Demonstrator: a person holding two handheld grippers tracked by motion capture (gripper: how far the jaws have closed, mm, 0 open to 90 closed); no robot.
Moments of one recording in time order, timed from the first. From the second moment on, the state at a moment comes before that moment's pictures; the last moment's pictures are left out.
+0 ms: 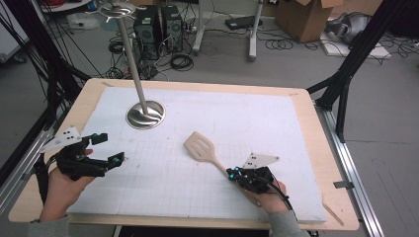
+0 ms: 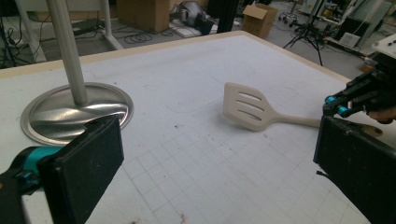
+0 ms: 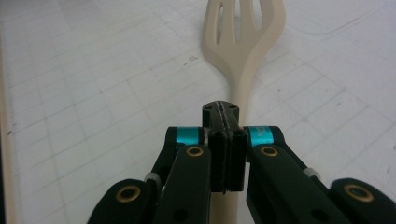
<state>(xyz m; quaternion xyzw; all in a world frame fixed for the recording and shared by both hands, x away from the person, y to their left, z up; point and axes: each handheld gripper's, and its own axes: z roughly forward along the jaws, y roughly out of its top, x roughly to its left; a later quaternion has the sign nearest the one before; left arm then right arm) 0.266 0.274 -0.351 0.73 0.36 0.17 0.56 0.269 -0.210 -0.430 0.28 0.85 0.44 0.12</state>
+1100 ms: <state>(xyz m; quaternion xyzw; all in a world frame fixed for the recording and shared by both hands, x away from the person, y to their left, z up) 0.269 0.271 -0.356 0.73 0.36 0.16 0.55 0.243 -0.223 -0.445 0.29 0.87 0.37 0.13</state>
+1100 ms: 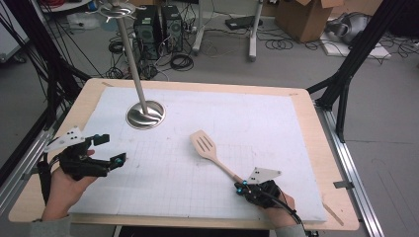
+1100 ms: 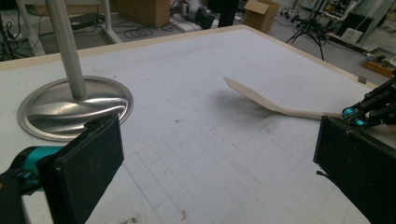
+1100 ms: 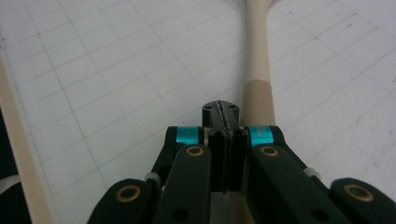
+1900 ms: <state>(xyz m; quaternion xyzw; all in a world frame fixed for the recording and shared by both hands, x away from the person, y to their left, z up) 0.270 0.267 -0.359 0.74 0.36 0.16 0.55 0.268 -0.247 -0.449 0.32 0.85 0.38 0.17</state>
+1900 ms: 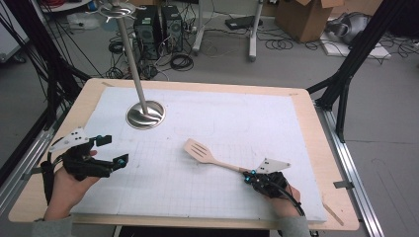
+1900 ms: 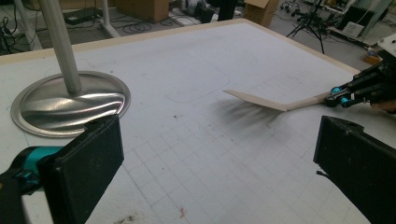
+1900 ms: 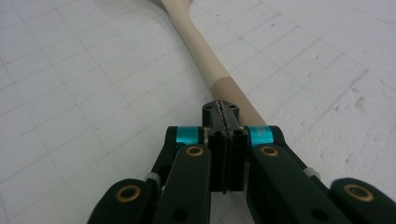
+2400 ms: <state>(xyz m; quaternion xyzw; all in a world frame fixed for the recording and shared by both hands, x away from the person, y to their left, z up) 0.271 0.265 -0.361 0.74 0.36 0.16 0.55 0.283 -0.251 -0.451 0.34 0.84 0.38 0.20</state>
